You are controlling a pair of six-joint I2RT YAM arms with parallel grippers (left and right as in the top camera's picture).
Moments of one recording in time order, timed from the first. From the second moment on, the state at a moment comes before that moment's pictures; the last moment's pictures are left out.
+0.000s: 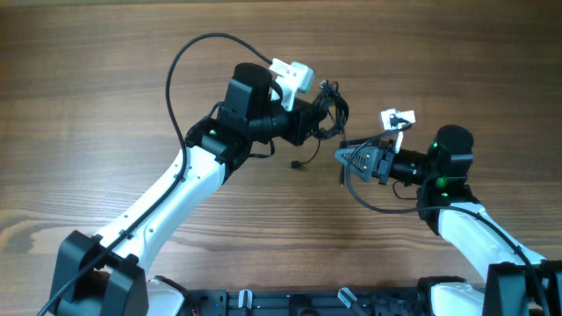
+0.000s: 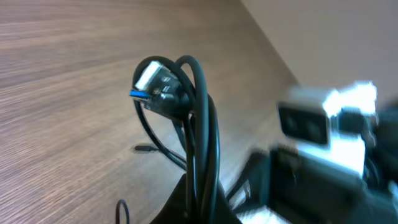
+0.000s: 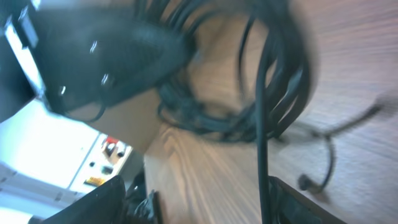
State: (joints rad) left arm -0.51 1.54 1.09 -0.13 0.54 -0.34; right arm 0.04 1.36 0.41 0.64 -1.20 0.64
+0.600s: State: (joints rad) left arm -0.51 1.54 1.09 -0.17 0.50 -0.34; right arm 0.07 1.36 0.41 0.63 -0.94 0.45
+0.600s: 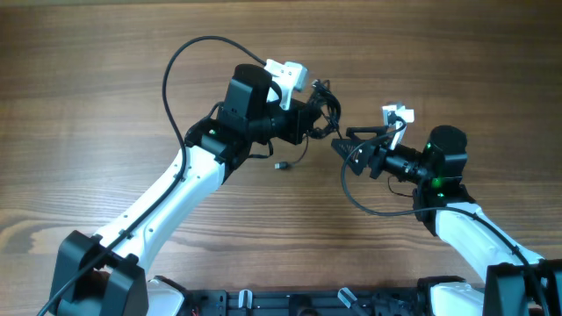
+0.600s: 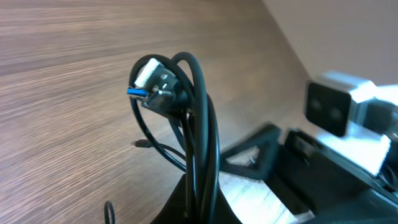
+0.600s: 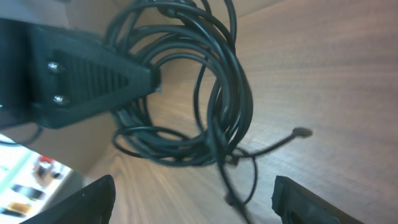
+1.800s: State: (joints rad) left arm -0.49 1.54 1.09 -0.22 1.08 -0.18; right arm -0.01 1.35 0.41 0.92 -1.21 0.47
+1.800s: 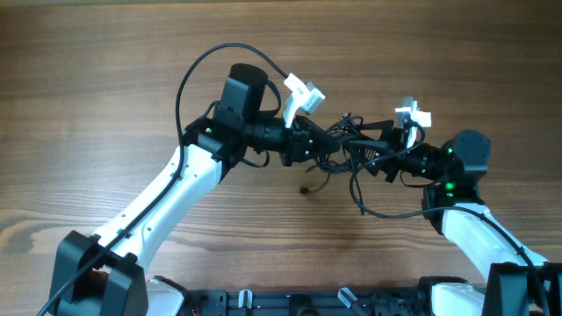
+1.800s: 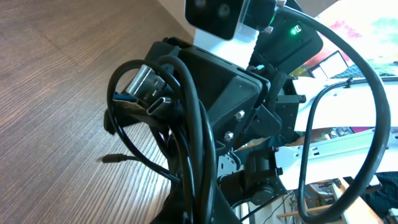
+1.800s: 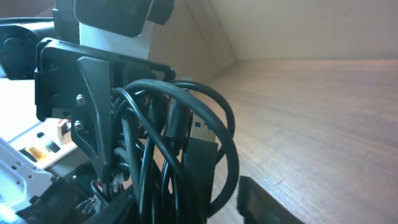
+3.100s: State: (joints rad) left arm -0.74 1.66 0.97 -0.05 0.19 -0.04; right arm -0.14 1.35 0.41 0.73 -1.01 0.95
